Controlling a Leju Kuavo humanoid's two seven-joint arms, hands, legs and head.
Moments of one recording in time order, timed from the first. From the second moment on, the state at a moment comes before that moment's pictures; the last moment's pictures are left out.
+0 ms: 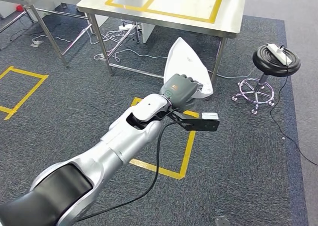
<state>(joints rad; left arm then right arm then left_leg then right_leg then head) -0.81 -0.26 -0.54 -0.70 -1.30 0.08 -0.07 -0.19 0.21 -1.15 -0.21 1.40 -0.03 -0.03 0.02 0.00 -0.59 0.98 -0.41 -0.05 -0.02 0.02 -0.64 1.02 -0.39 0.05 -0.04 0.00</state>
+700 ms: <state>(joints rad) -0.85 -0.25 -0.33 -0.59 -1.43 0.12 0.02 -0.19 0.21 -1.14 -0.21 1.40 -0.03 -0.02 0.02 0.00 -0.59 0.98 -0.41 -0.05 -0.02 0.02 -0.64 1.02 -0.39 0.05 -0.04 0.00</state>
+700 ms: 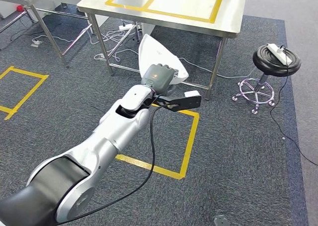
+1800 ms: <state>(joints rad) -0.90 -0.11 -0.03 -0.57 -1.54 0.17 0.09 -0.19 0.22 -1.14 -0.21 1.41 -0.03 -0.02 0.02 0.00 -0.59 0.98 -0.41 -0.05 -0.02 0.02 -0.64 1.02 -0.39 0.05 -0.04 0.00</state>
